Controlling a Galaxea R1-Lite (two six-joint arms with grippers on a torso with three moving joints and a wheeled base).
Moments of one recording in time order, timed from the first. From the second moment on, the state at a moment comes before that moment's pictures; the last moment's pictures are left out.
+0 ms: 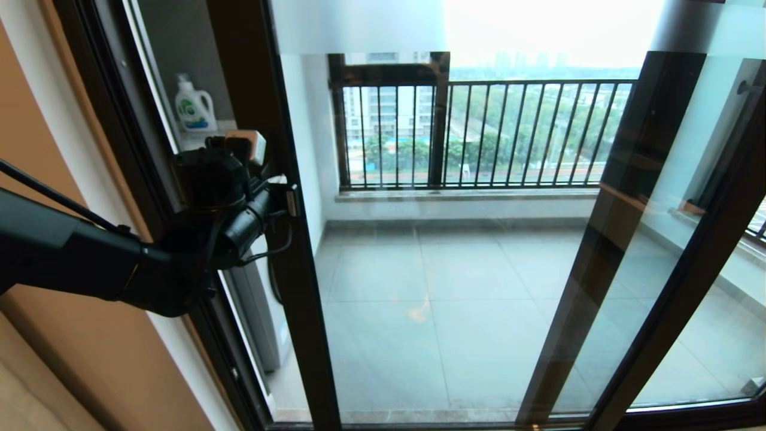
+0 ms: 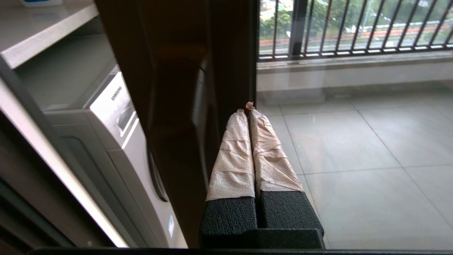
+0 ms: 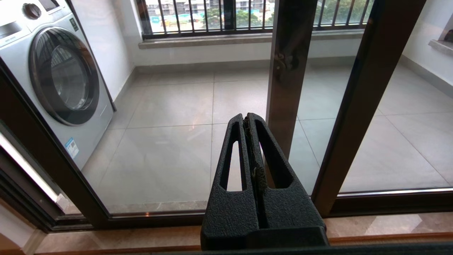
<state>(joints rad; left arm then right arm) -0.32 1.92 -1.04 -0.92 0.27 0.03 0.00 0.00 0.00 -0.01 0.01 0.00</state>
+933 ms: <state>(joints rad) -0.12 1.89 -0.97 -0.92 0.17 0.03 0.00 0.00 0.00 -0.01 0.01 0.00</state>
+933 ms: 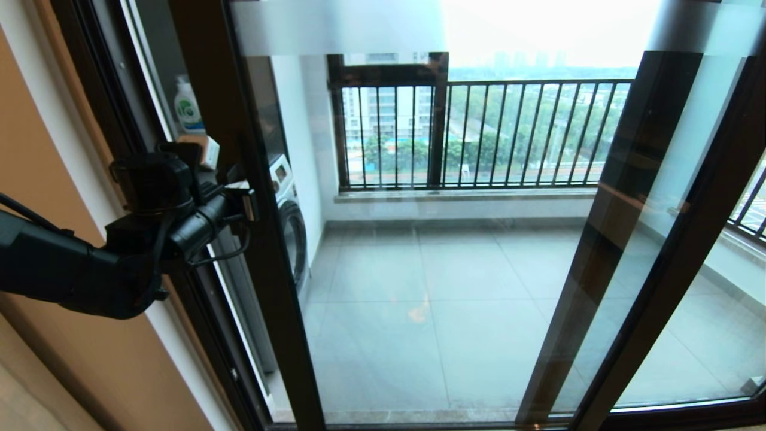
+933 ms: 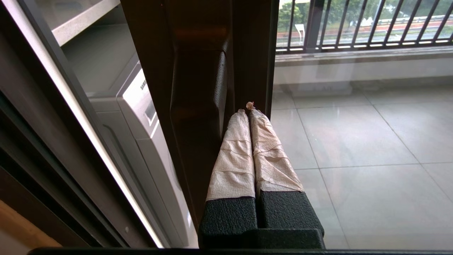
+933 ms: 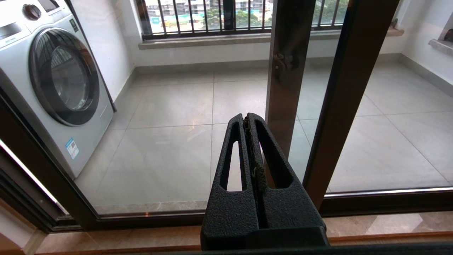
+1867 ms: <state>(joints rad) 0.04 1.90 -0.96 -0.92 0.10 0.03 0.00 0.00 0.00 -0.01 0.01 0.00</state>
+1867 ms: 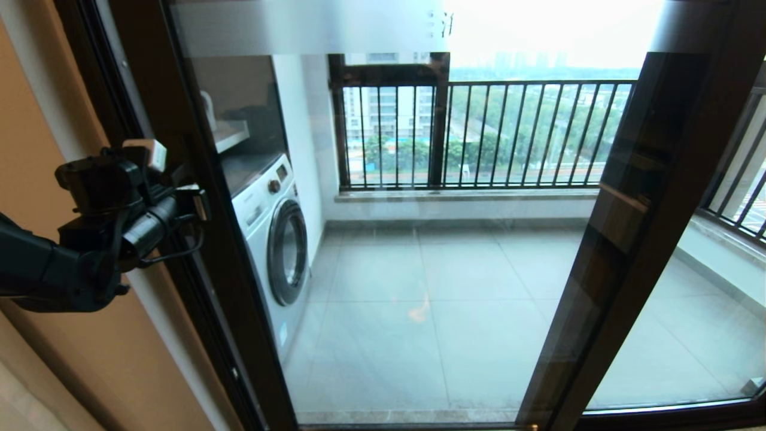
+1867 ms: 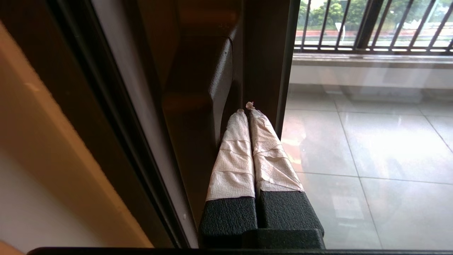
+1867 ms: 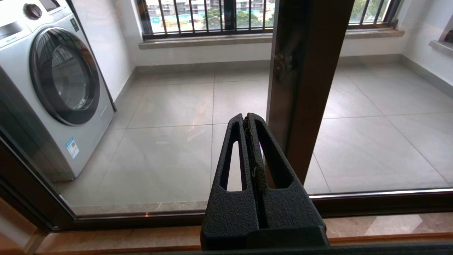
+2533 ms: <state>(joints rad) 0.13 1.91 -0.97 -0.92 0.05 0.04 0.00 0.00 0.00 -0.01 0.01 0.00</state>
